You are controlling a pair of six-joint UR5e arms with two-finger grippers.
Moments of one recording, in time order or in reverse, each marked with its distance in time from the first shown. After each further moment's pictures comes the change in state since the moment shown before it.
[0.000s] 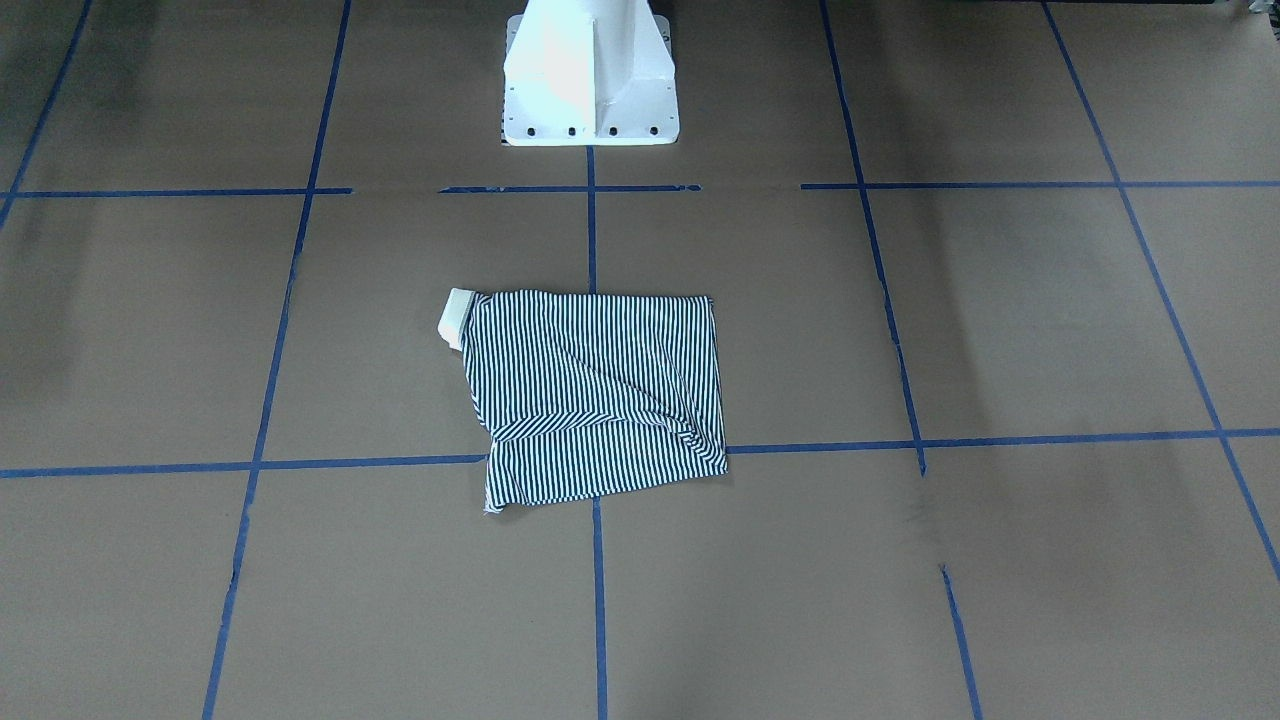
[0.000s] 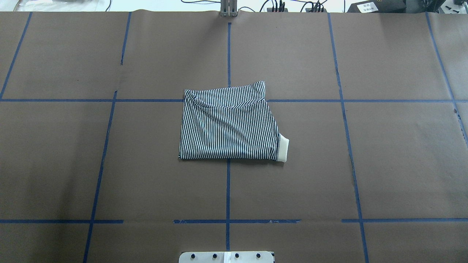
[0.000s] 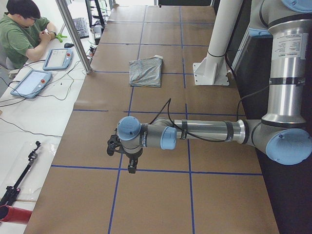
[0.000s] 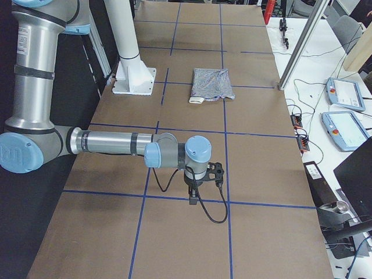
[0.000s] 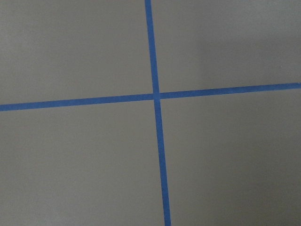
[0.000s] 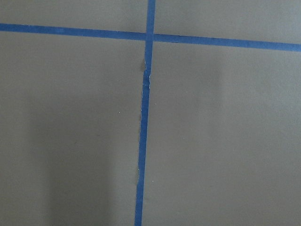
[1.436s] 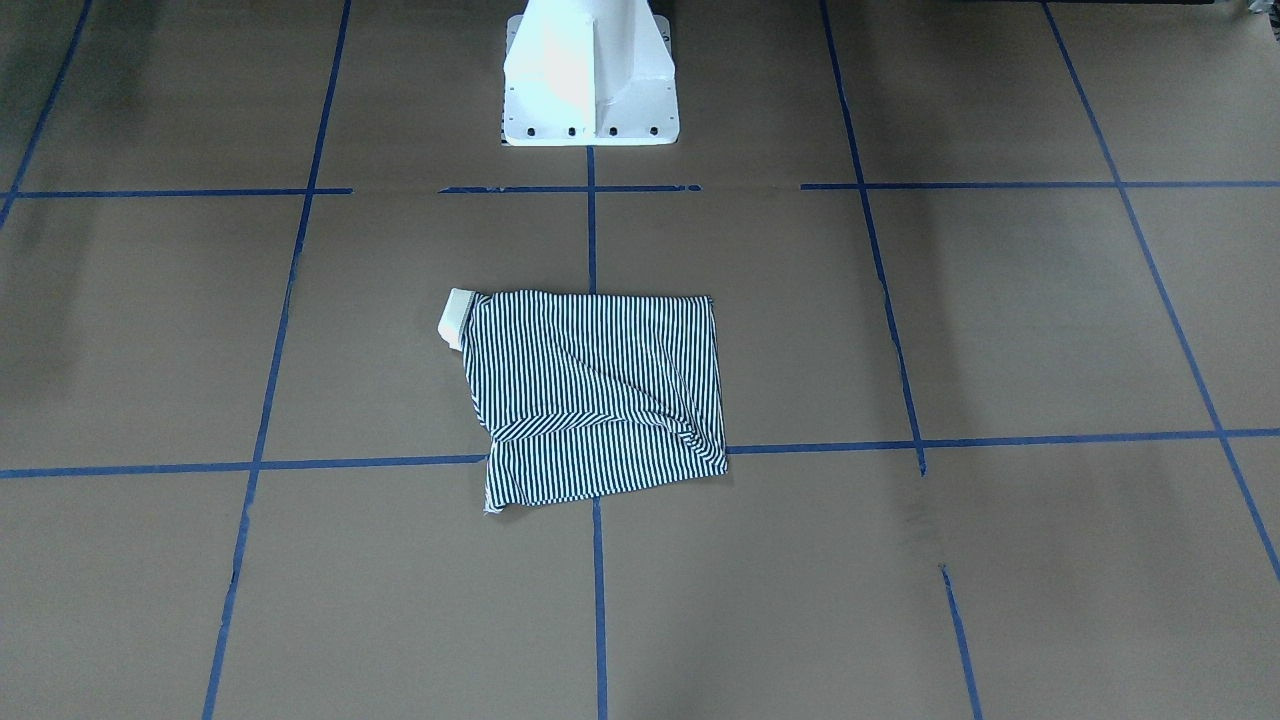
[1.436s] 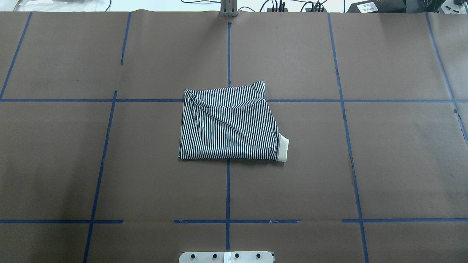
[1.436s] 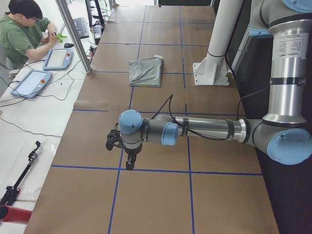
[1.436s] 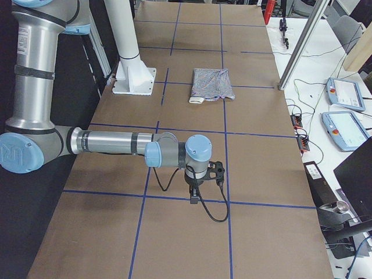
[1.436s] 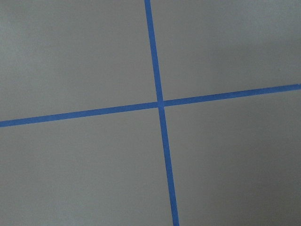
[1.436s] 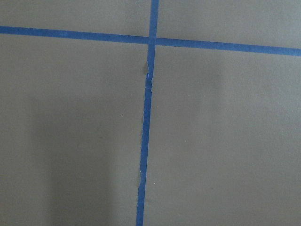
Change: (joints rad) left arm -0.005 0.002 -0.038 -0.018 0.025 0.012; right arm 0.002 0.003 0.003 0.001 0.001 -0.004
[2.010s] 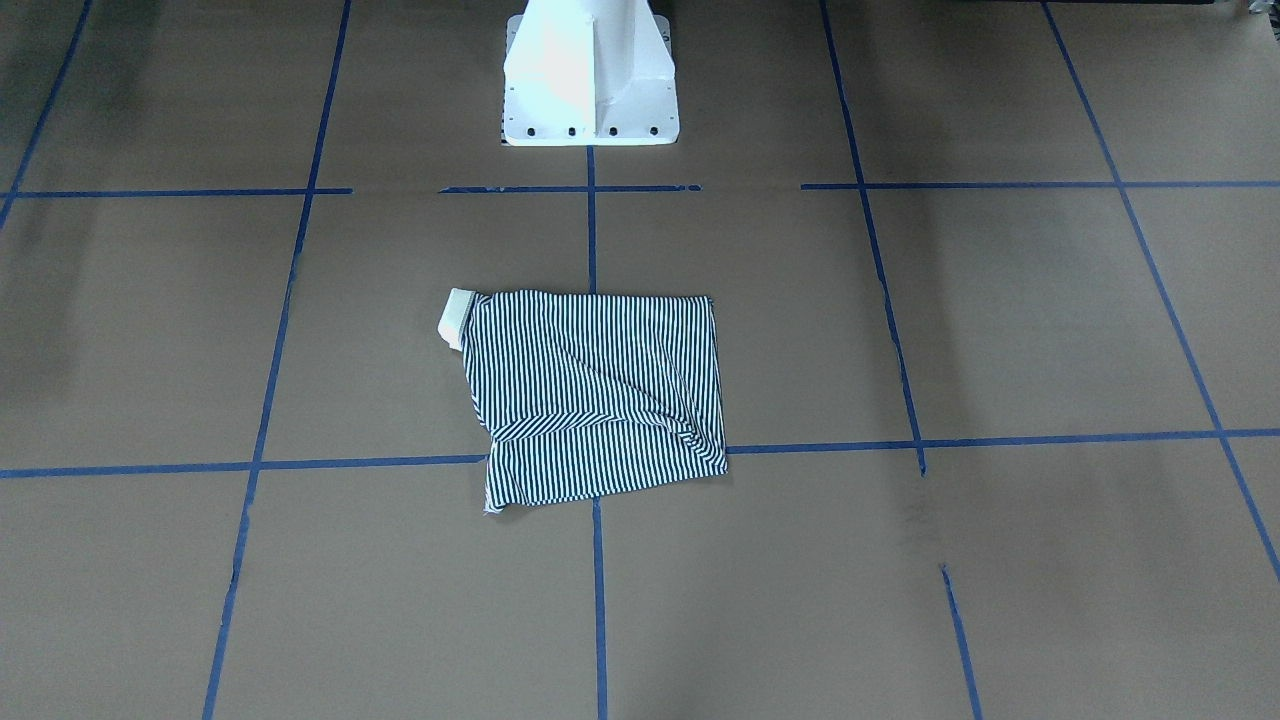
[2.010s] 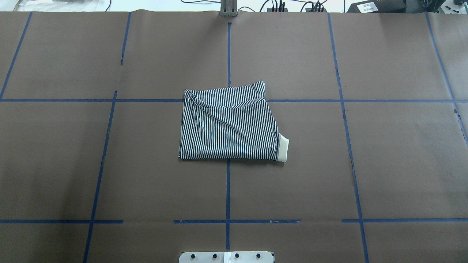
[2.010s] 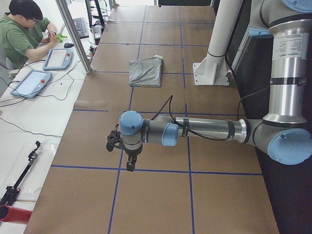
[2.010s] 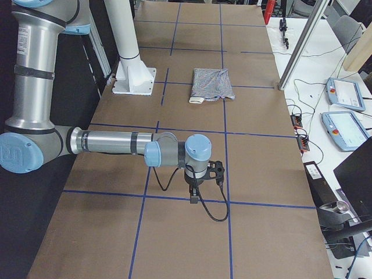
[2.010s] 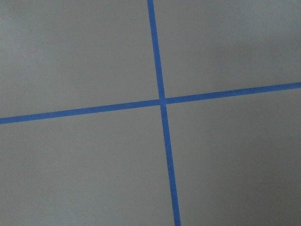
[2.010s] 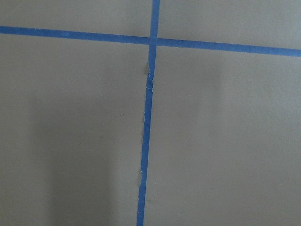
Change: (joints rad) left arm 0.000 0.003 0.006 0.000 0.001 0.000; right arm 0.000 -0.002 0.005 -0.001 0.000 -0.001
